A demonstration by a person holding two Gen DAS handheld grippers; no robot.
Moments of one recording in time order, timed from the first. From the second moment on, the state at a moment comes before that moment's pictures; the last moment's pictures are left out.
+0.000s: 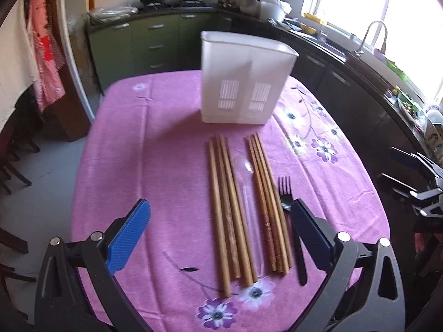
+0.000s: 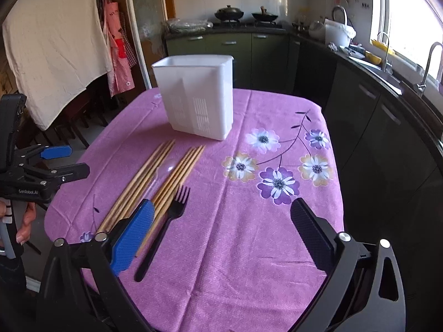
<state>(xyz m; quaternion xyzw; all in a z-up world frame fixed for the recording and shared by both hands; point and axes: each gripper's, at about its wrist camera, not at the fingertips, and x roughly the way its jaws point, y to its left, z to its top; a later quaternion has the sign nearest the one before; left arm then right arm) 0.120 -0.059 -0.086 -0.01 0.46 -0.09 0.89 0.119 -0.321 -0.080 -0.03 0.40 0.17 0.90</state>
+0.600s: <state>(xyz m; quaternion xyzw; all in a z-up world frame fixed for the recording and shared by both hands) 0.196 -0.121 -0.146 0.01 0.58 -0.12 0.81 0.156 -0.331 -0.118 -0.02 0.44 0.16 0.88</state>
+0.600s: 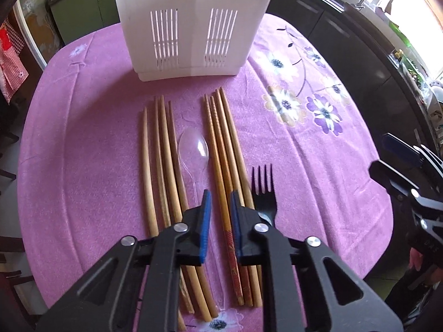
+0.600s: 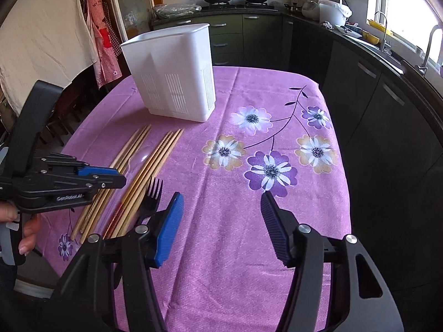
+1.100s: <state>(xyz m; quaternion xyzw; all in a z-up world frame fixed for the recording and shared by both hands) 0.221 -0.126 -0.162 0.06 0.59 -0.08 0.80 0.158 -0.325 -0.121 -0.02 0.44 0.16 0.88</state>
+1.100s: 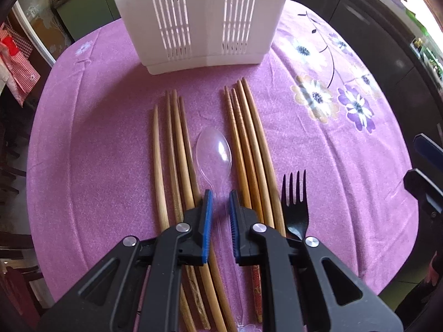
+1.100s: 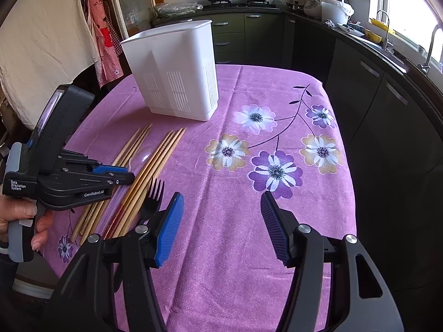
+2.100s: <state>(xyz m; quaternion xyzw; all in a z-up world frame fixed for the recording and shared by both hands) 0.156 -0.089 -0.085 0.01 0.46 -0.13 0.88 0.204 -0.254 -0.158 0.01 0.54 0.25 0.81</state>
